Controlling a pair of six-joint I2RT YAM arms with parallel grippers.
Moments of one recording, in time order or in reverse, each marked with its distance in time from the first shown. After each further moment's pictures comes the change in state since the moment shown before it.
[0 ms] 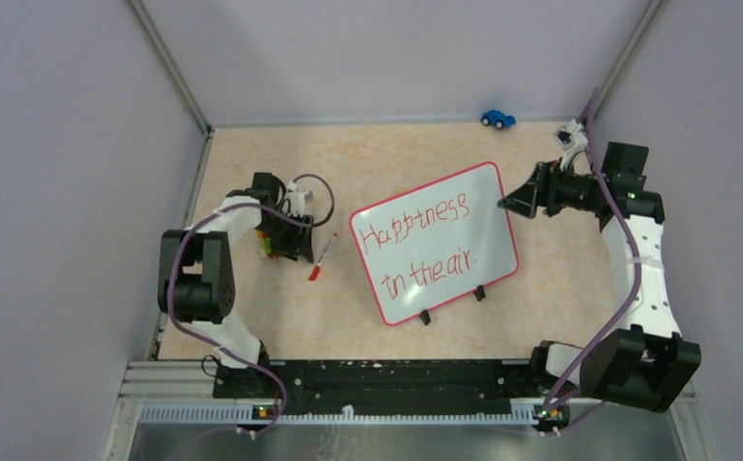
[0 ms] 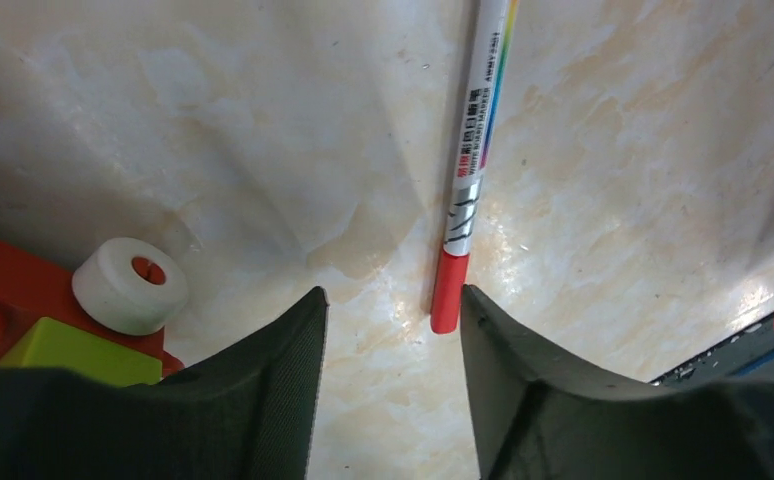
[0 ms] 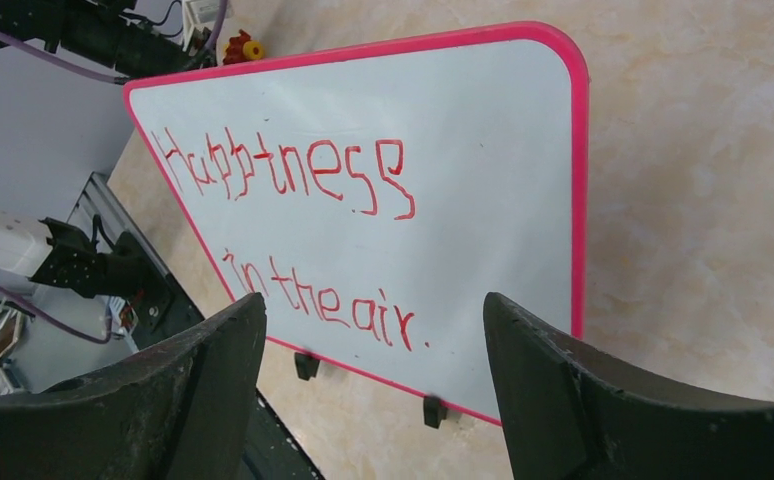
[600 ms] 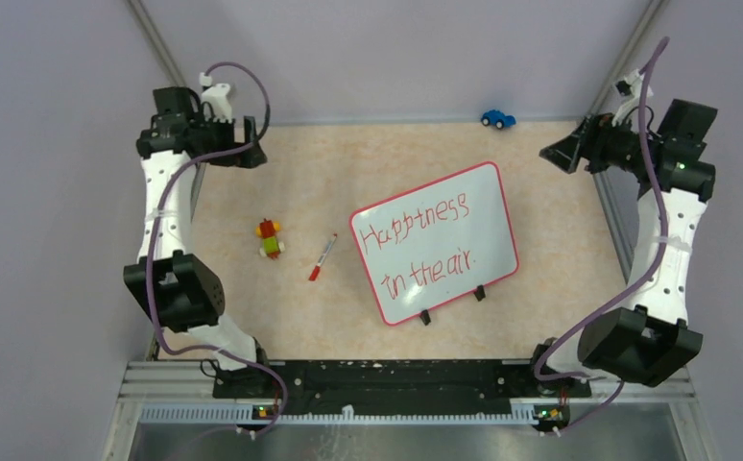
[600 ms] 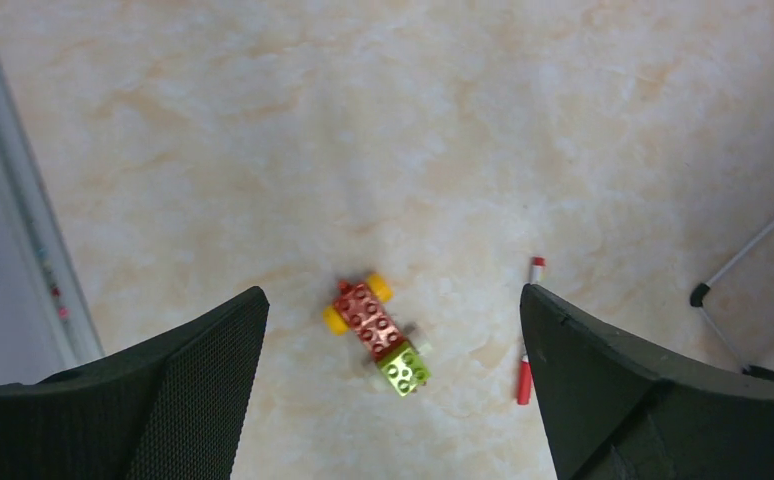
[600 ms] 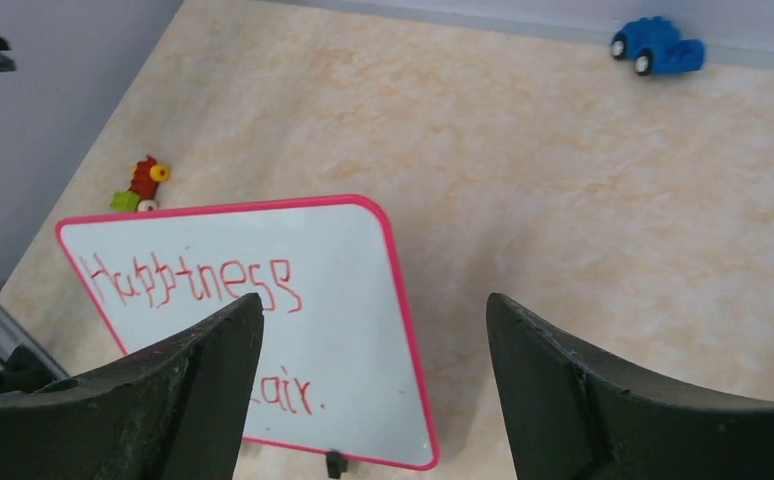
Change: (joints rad) left arm 0.213 -0.039 0.718 -0.208 0.058 0.064; right arm -0.131 0.122 0.344 -0.035 0.045 0.003
